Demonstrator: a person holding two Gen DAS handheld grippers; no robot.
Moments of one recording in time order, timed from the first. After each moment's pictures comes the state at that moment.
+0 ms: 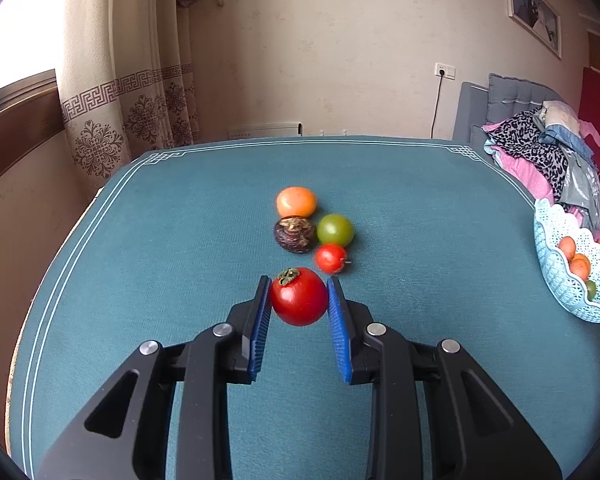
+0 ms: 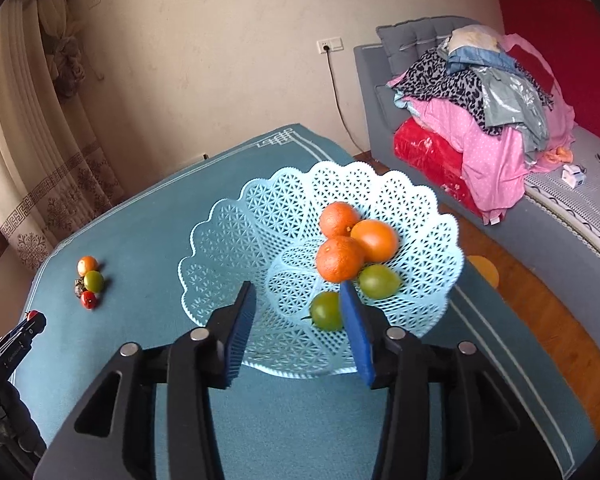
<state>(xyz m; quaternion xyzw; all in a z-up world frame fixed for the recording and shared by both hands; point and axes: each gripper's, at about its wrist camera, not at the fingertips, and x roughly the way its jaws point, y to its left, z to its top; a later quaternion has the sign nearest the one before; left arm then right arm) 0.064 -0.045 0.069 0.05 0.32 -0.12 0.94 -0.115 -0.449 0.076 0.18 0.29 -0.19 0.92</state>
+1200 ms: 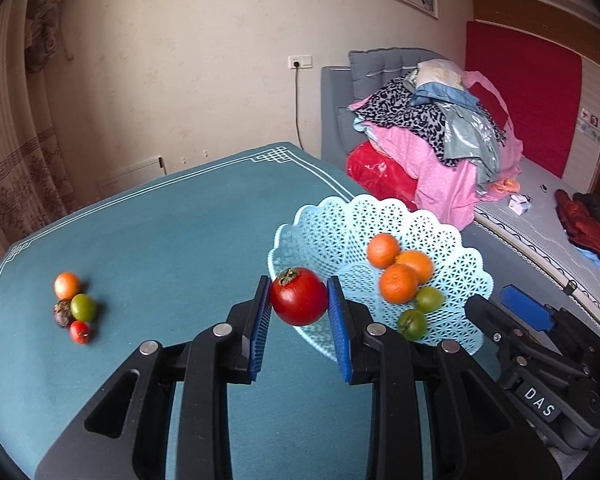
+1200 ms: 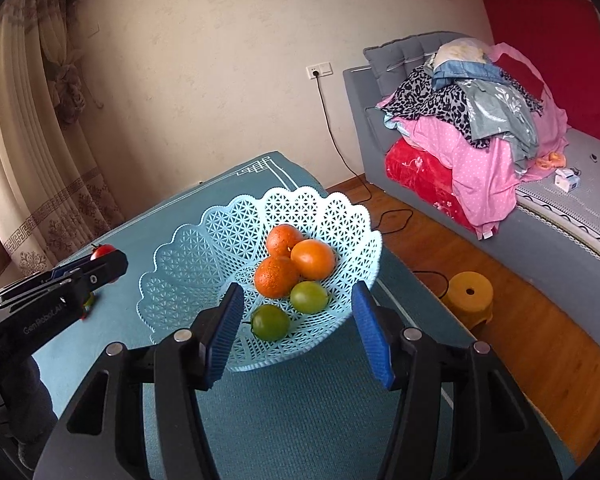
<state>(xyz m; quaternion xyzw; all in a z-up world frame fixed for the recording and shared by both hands) -0.011 -0.268 0.103 0.12 0.29 -0.32 0.89 -0.156 -0.495 0.070 0.19 0.24 -0.19 0.93</state>
